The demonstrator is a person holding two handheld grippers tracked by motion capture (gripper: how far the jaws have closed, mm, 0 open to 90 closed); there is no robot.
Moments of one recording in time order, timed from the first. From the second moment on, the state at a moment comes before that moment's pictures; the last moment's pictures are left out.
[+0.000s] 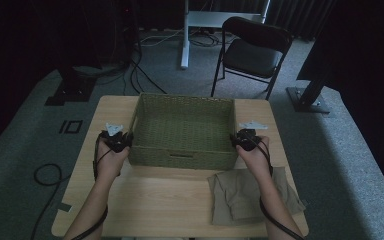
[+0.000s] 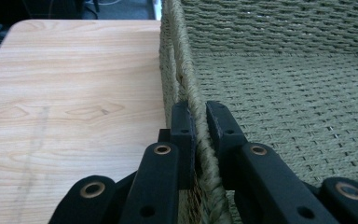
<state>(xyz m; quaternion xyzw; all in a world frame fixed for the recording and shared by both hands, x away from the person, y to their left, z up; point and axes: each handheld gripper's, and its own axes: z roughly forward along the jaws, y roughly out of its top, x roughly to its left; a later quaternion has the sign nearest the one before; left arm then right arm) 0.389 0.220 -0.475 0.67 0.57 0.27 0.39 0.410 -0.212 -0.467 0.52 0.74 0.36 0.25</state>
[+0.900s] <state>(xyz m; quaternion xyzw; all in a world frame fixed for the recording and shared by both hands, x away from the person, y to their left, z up) 0.360 0.215 -0.475 0.68 0.56 0.26 0.39 0.391 -0.225 -0.467 0.51 0.74 0.37 0.24</state>
